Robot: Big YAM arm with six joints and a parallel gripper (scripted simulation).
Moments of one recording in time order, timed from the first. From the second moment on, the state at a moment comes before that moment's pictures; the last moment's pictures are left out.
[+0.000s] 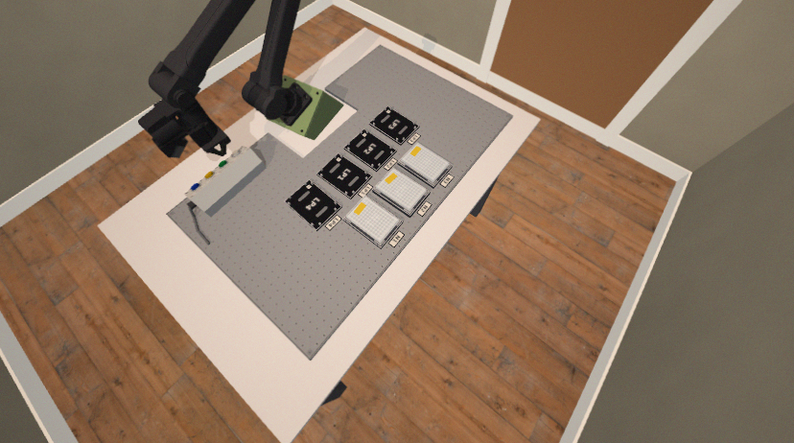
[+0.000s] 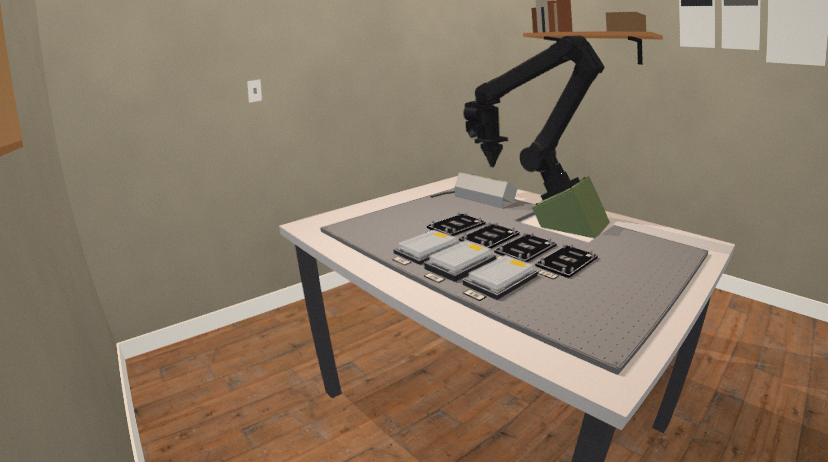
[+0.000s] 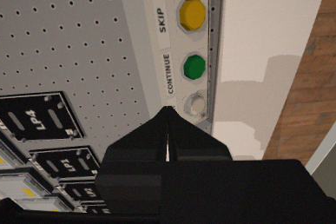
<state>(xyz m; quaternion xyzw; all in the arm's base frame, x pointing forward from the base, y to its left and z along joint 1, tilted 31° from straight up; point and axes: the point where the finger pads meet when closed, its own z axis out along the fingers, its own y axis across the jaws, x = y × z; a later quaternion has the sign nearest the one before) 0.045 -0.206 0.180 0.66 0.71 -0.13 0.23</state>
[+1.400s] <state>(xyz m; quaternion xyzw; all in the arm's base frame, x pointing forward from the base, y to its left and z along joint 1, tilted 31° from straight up) 0.017 -0.235 0.170 0.64 0.72 -0.13 0.24</state>
